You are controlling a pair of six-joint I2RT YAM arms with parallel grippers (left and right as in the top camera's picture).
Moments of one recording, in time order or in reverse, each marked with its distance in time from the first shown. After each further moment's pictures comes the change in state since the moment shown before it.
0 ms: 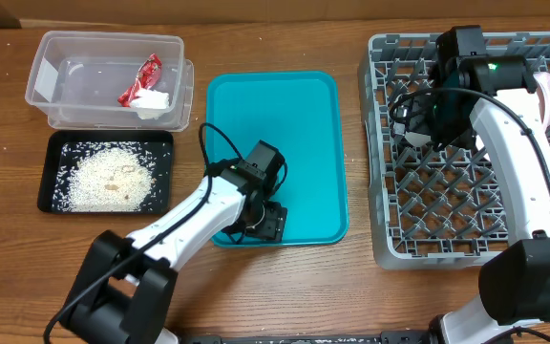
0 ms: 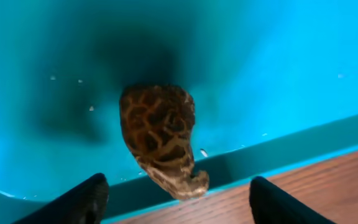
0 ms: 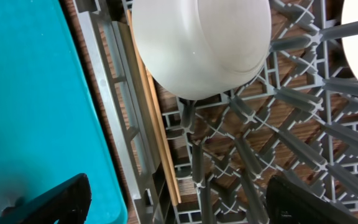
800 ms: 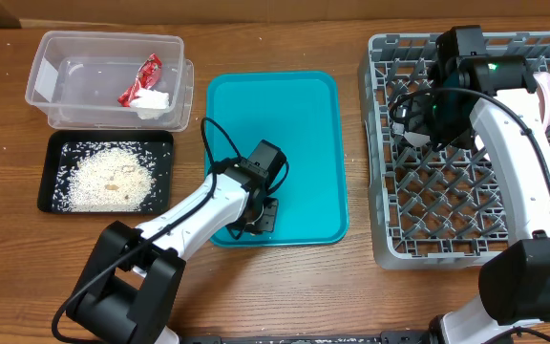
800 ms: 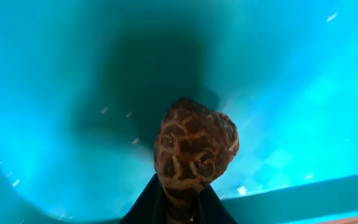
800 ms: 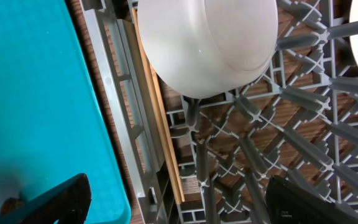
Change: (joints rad) left arm 0.007 0.036 0.011 0.021 -0.128 -0.024; right arm 0.000 0.000 0.000 -0.001 -0.019 0.000
